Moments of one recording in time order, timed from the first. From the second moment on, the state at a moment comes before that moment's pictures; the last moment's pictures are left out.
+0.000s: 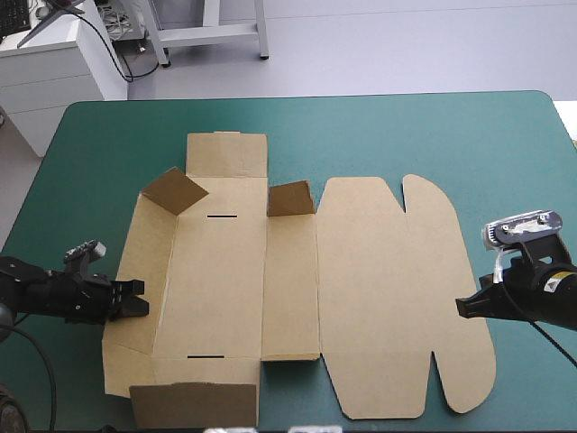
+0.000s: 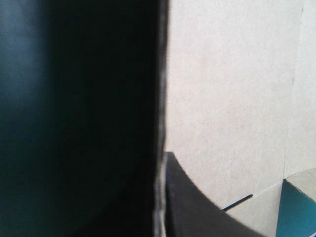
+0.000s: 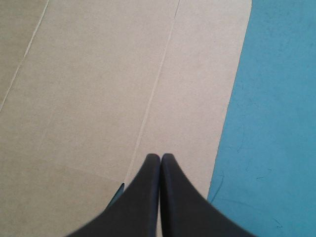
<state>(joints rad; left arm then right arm) 0.46 1.33 -0.72 -0.68 1.15 0.69 -0.03 0.83 -1.02 0.22 1.21 -0.30</state>
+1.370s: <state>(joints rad) -0.74 1.79 -1.70 0.56 0.64 0.60 -0.03 0.83 -1.02 0.22 1.25 -0.30</state>
